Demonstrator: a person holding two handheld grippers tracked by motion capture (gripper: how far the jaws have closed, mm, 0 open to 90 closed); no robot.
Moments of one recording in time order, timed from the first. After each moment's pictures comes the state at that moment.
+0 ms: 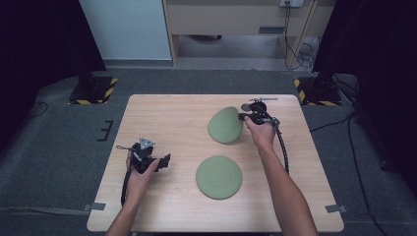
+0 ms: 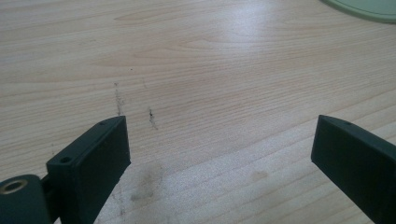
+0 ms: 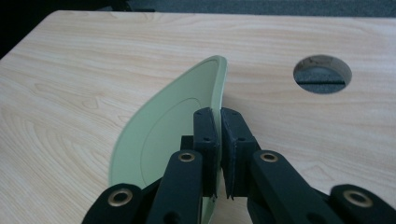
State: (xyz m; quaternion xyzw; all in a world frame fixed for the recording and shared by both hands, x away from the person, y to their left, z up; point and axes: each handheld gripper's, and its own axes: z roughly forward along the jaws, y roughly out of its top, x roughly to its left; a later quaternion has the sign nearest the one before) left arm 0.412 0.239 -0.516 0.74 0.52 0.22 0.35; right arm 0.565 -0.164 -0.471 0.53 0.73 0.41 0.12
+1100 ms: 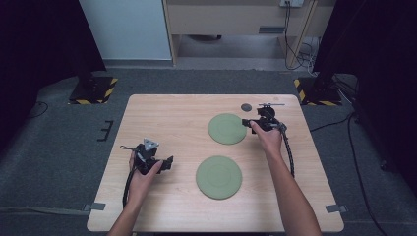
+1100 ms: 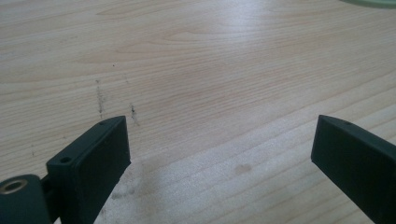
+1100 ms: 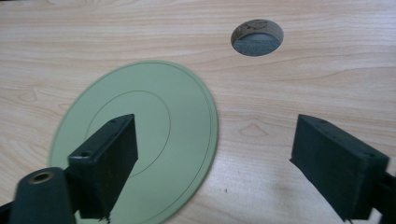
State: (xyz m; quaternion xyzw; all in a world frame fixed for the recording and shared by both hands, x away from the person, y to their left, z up) left arm 0.409 0.228 -0.516 0.76 0.51 0.22 0.33; right arm 0.557 -0.192 -0.487 0.59 0.70 0.37 0.15
